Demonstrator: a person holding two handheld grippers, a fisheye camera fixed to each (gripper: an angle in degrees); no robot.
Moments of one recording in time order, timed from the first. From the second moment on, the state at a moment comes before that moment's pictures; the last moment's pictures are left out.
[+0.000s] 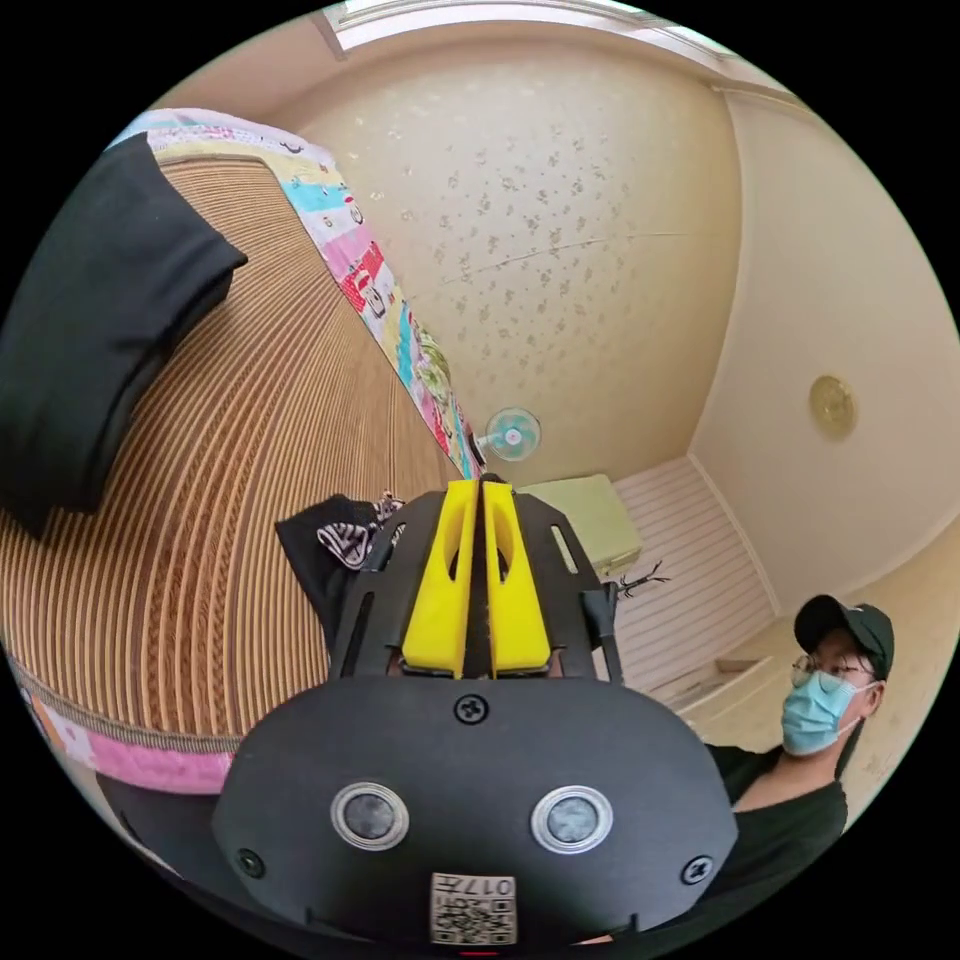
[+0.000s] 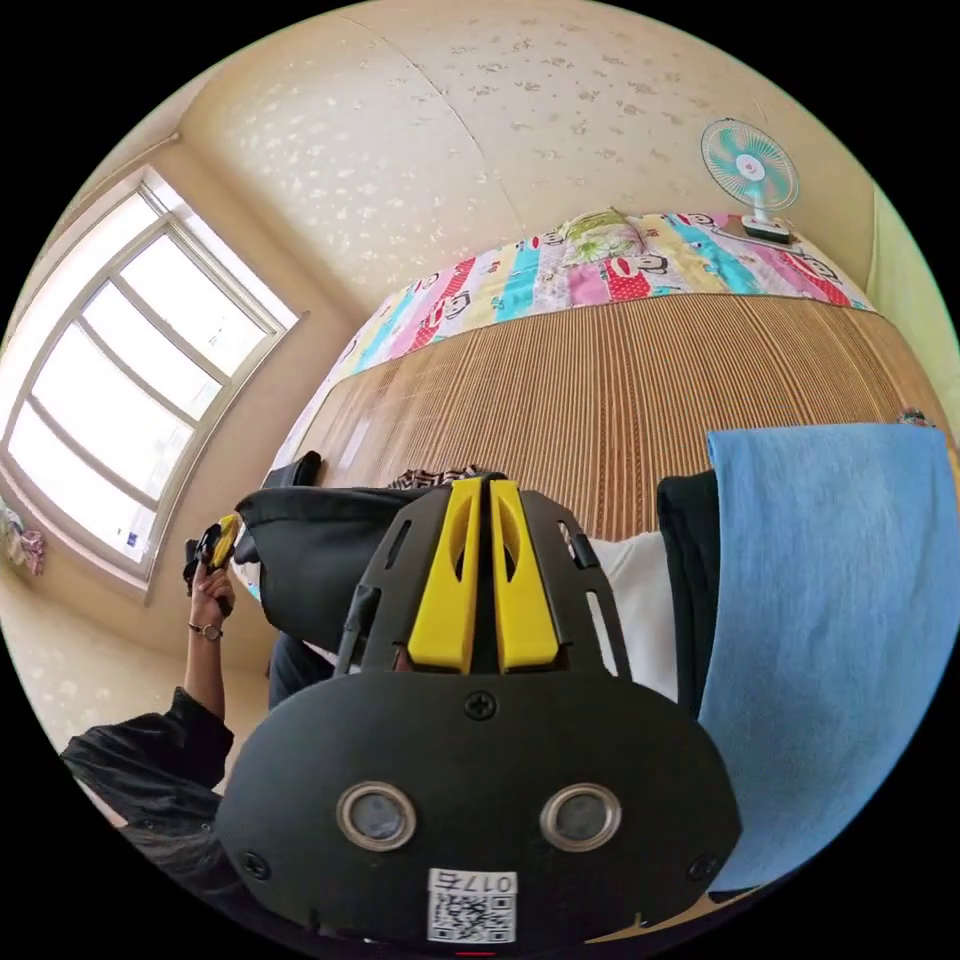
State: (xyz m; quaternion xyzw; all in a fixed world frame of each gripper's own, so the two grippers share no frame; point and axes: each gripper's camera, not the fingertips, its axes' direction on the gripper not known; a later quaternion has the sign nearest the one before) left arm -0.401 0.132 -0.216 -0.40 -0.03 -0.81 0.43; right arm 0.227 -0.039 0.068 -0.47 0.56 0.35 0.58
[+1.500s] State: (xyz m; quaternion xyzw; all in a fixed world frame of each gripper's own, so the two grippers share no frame) left arm 0.002 0.012 -0.077 -0.63 0.10 -0.64 0.42; right arm 0.012 0.023 -0.054 -0.32 0.47 0.53 0.62
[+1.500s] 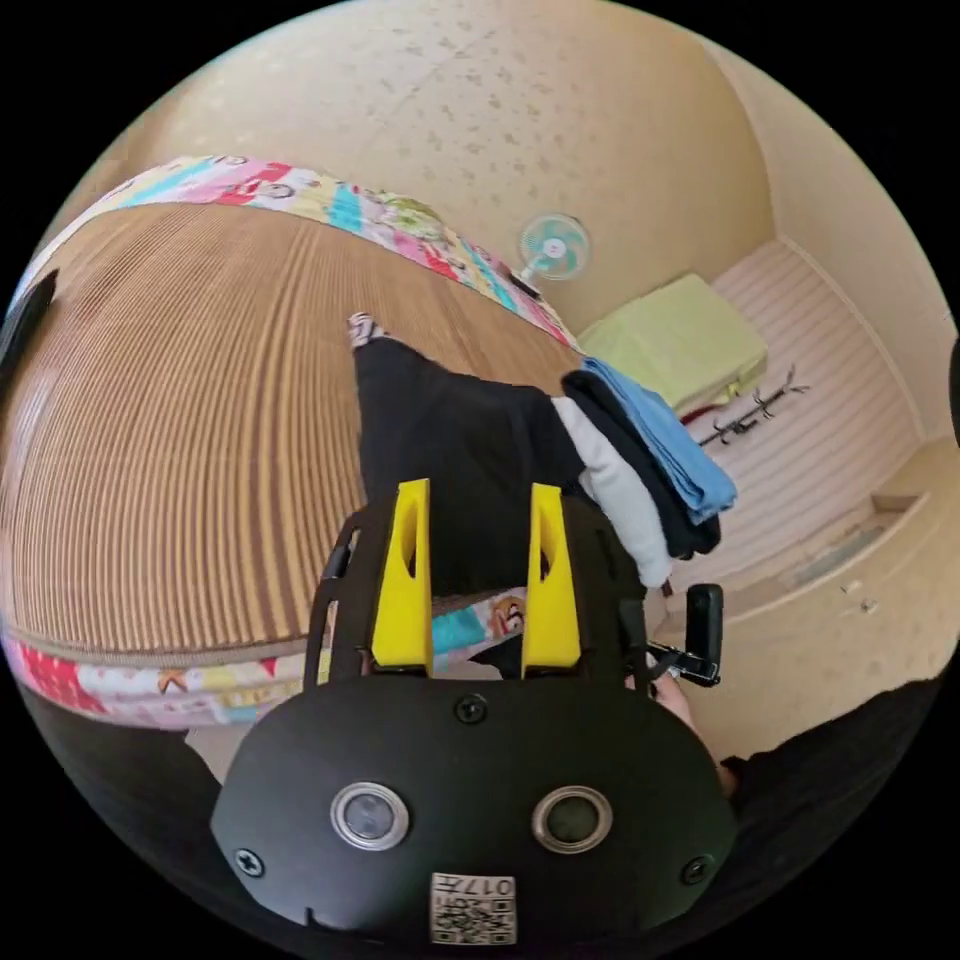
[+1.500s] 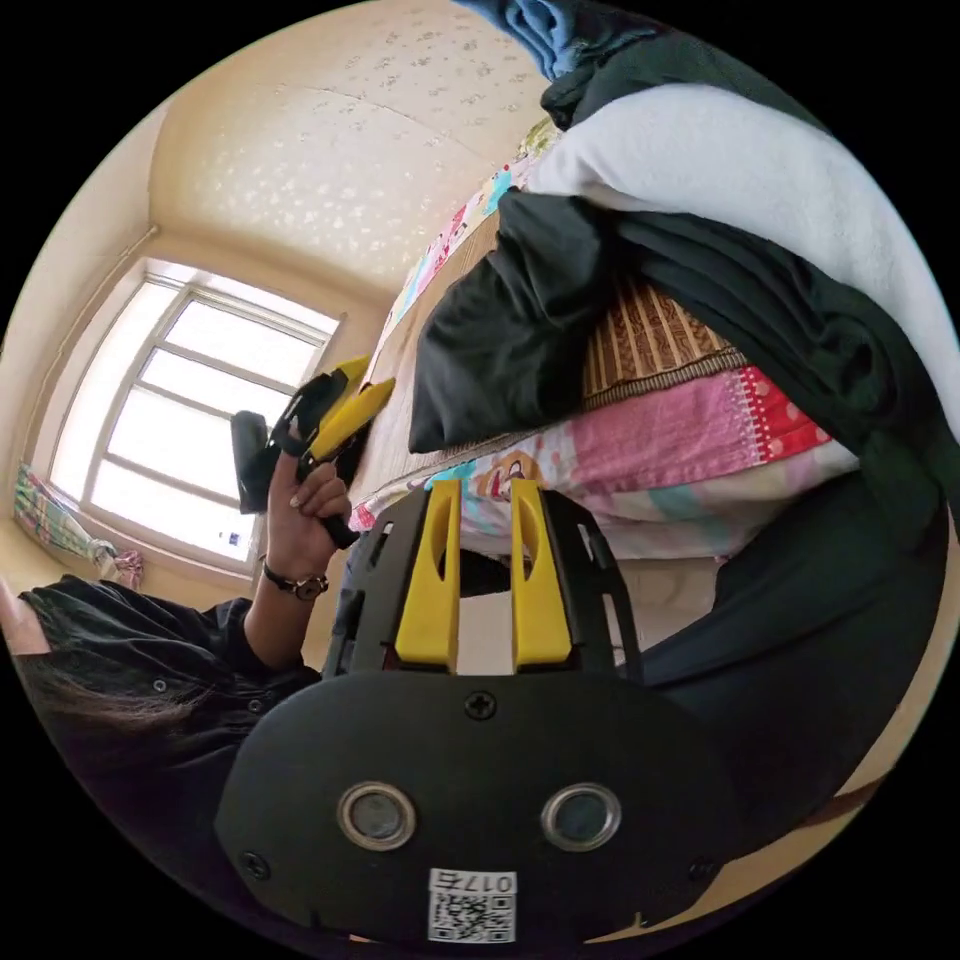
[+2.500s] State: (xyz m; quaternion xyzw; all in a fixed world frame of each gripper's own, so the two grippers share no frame) left arm -0.014 -0.144 -0.101 -0.47 0.31 -0.69 0.45; right arm 0.107 -0.277 -0.081 -0.14 0.41 0.38 0.82
